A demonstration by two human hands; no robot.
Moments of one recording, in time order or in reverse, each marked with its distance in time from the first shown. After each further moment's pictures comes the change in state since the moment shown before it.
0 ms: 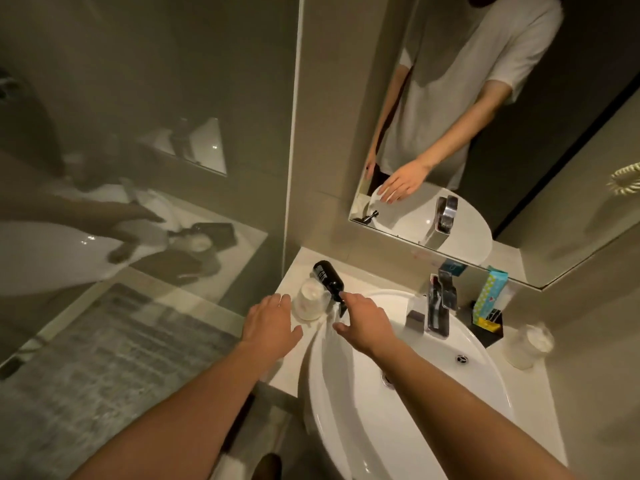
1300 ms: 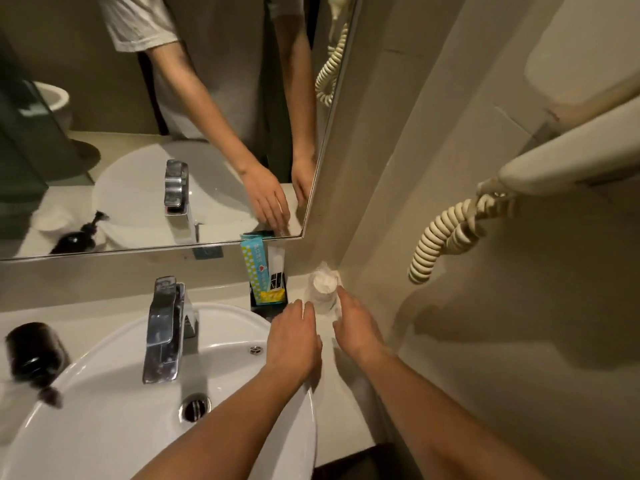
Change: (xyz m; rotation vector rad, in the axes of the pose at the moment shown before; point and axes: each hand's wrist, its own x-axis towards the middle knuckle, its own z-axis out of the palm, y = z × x) left_hand 0.026 0.457 0.155 -0.050 -0.150 0.607; right_hand -0.149 0.375 -0.043 0.354 0.234 0.753
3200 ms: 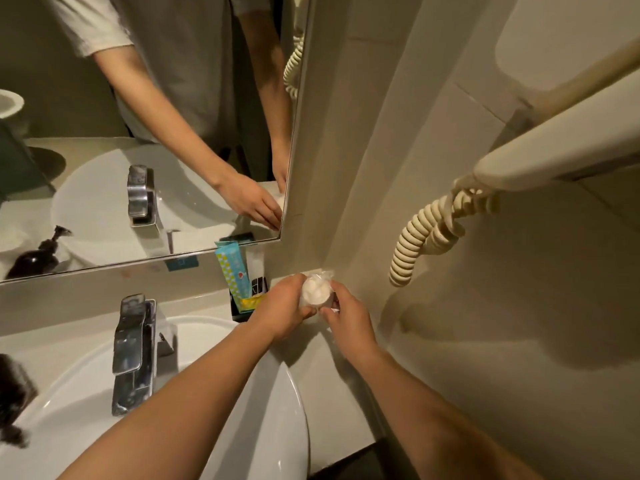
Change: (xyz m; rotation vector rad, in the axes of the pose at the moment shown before) left_hand 0.072 -0.011 -0.029 -0.413 -0.137 0.163; right_hand 0.006 0.010 -0.006 0.425 0.127 -0.007
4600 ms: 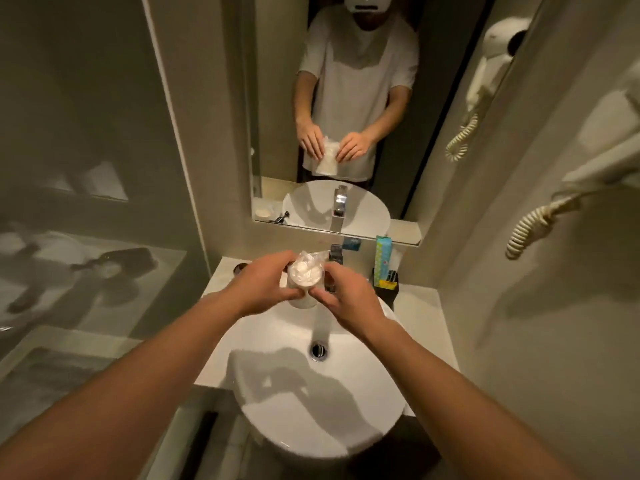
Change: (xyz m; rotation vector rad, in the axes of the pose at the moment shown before) left_hand -0.352 -0.025 -0.196 0.152 0.359 -0.144; right_hand -0.213 -0.202 0.079 -0.188 -0.233 -0.763
